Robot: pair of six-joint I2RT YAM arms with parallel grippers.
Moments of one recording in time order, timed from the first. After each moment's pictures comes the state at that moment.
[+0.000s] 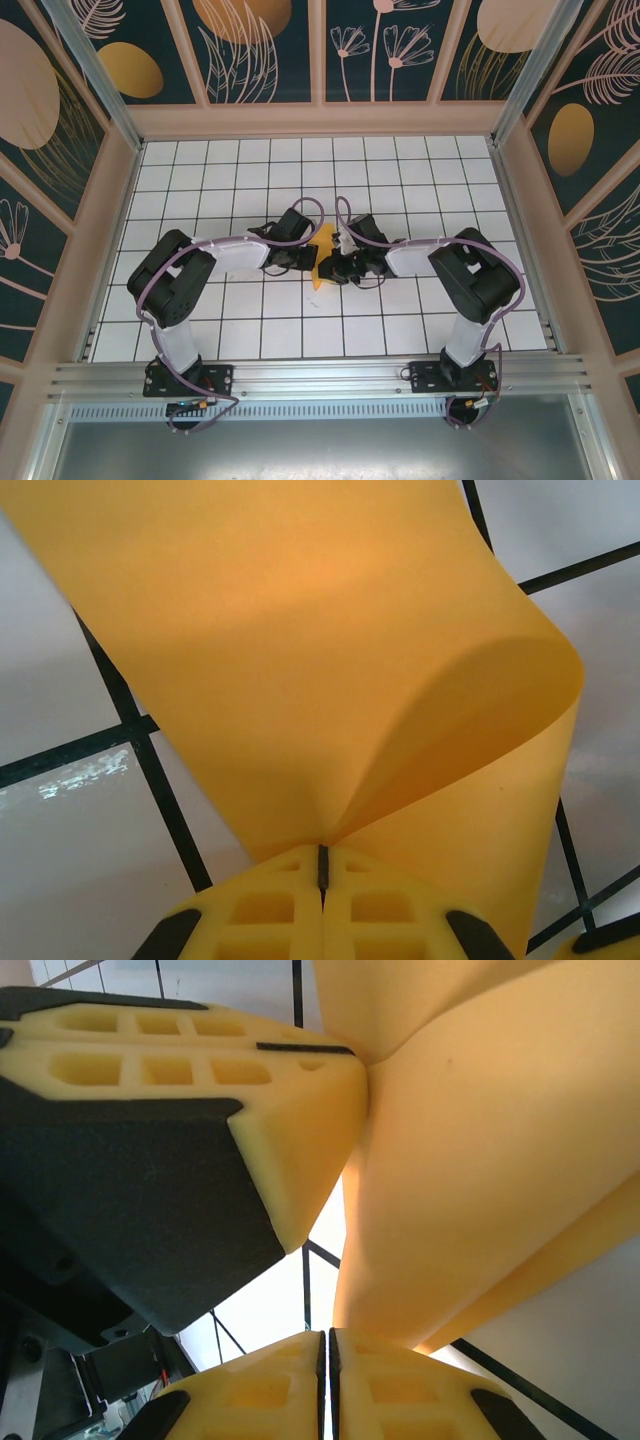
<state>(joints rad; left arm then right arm) -0.69 1.83 0.99 -0.21 0.14 -0.47 0.66 1.78 0.79 0.07 -0.69 0.83</state>
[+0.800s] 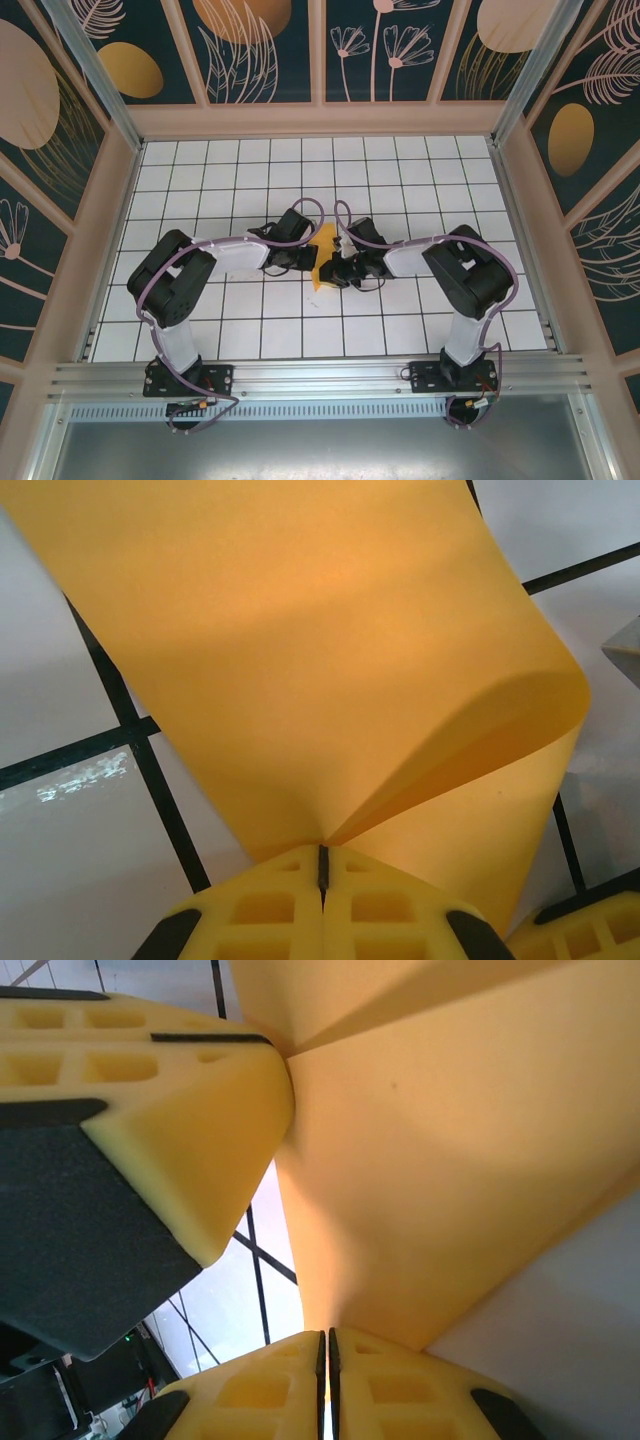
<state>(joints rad) -0.69 1.83 0.98 -0.19 0.14 -0.47 0.66 1.81 0.78 0.09 -0.68 0.85</state>
